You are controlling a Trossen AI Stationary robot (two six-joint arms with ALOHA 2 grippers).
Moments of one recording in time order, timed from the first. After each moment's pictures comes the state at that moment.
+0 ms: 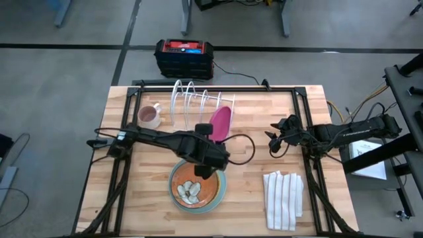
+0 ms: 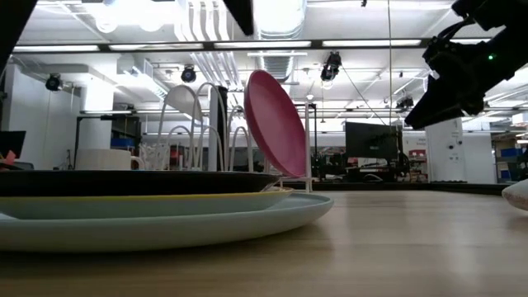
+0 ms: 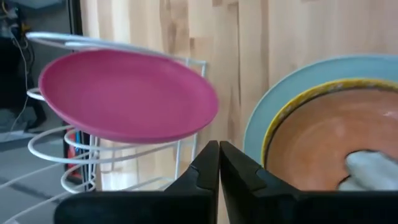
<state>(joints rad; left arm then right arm) -0.26 2.09 2.29 -1.57 -0.46 -0.14 0.12 0.66 0.37 -0.47 0.62 0.52</state>
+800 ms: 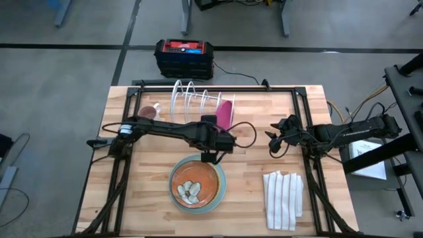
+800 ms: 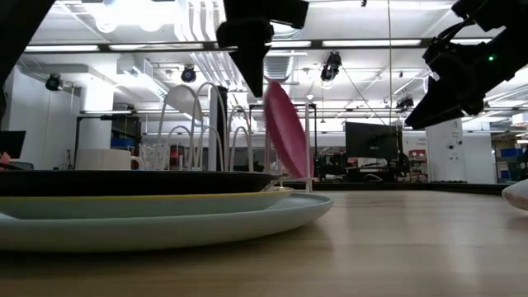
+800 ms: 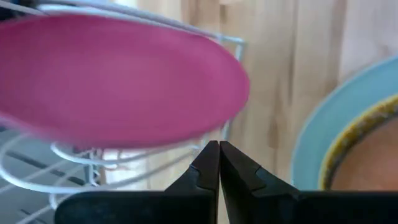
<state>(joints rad) -0.11 2.09 2.02 -1.34 -0.48 -0.04 0.12 0.66 0.37 -0.47 0.62 0.51</state>
